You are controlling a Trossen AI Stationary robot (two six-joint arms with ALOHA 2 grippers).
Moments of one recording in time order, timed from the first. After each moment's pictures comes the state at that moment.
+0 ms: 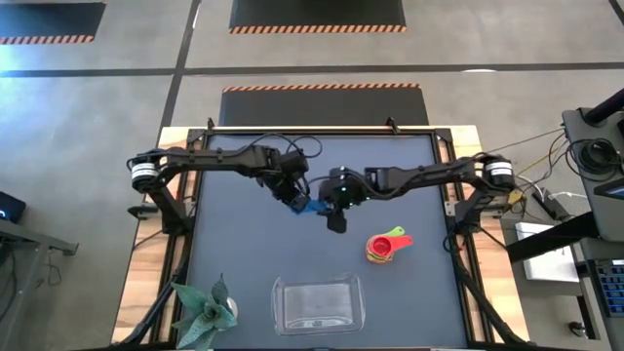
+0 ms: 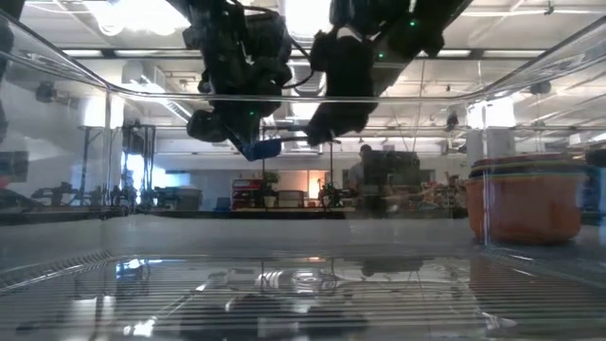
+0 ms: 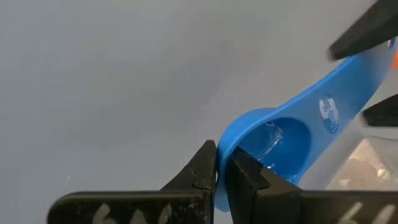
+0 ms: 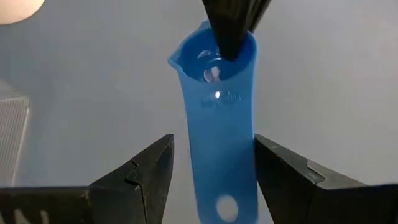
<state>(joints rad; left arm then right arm) 0.24 1.71 1.29 -0.80 0.21 -0.64 -0.09 1.69 1.15 -0.21 -0.11 0.03</state>
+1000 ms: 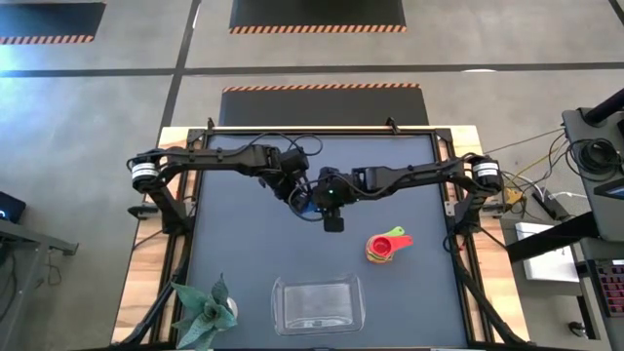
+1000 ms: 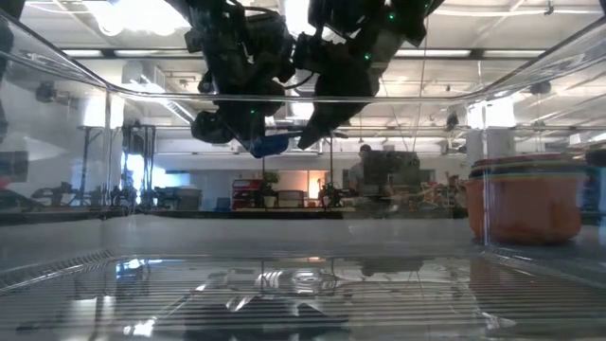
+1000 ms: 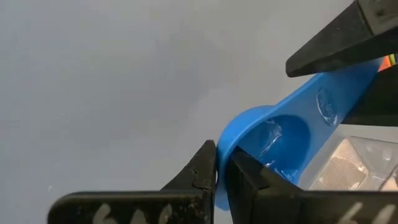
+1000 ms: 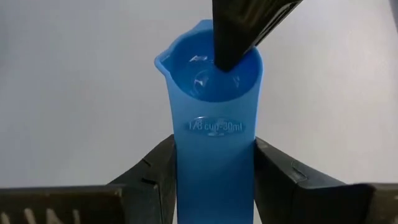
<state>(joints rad) 0.24 1.71 1.29 -0.77 0.26 -0.64 -0.08 1.78 1.32 -0.41 0.00 -0.19</state>
